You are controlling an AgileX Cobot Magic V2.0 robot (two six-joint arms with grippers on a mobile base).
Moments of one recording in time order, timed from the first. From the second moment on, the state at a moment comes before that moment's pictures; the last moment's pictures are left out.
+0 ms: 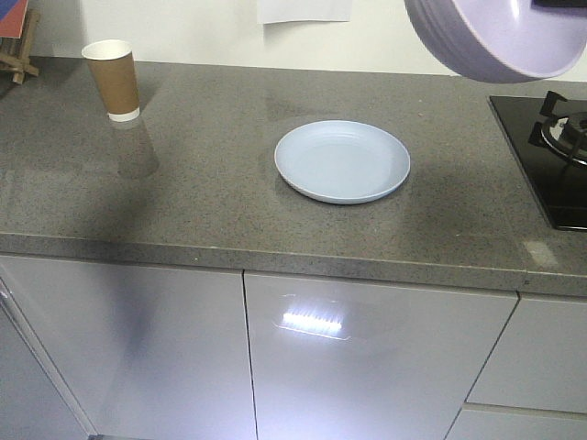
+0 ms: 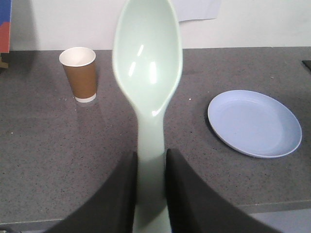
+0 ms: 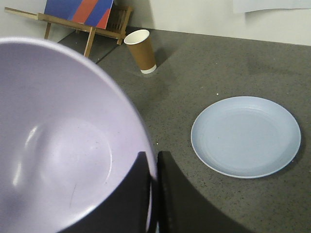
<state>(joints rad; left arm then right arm) -0.14 1.15 -1.52 -0.05 0.89 -0.08 -0.20 1.30 -1.63 0.86 1.18 -0.56</state>
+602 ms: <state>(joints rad) -0.14 1.15 -1.52 -0.05 0.89 -0.08 -0.20 1.30 -1.63 0.86 1.18 -0.56</state>
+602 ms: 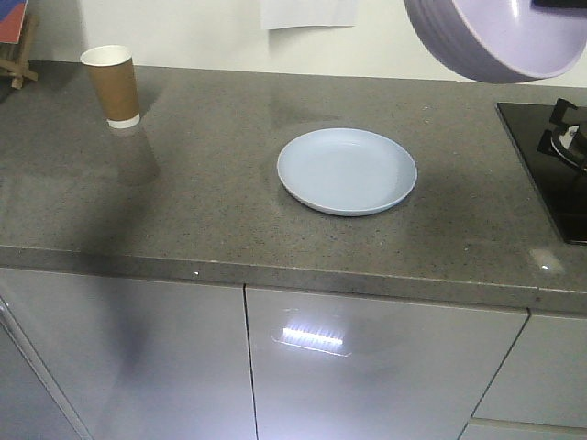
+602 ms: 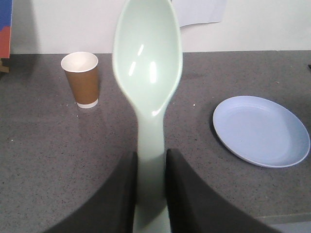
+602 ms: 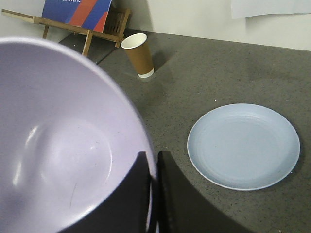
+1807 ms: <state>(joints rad) -0.14 1.15 -1.52 -0.05 0.89 -0.08 -0.20 1.30 -1.63 0.86 1.18 -0.56</state>
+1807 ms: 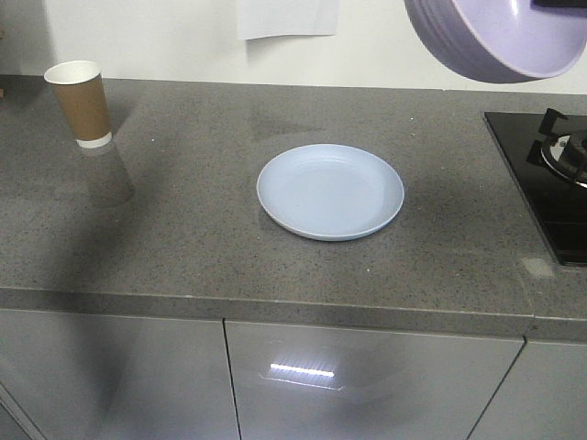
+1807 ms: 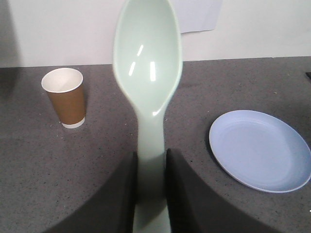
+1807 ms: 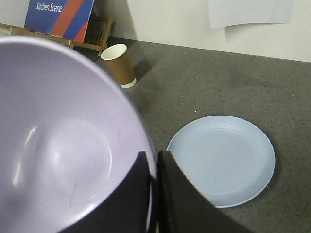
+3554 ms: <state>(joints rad) -0.14 1.15 -1.52 -0.05 0.89 -0.08 -0.20 1.30 -1.63 0.86 1.18 -0.56</state>
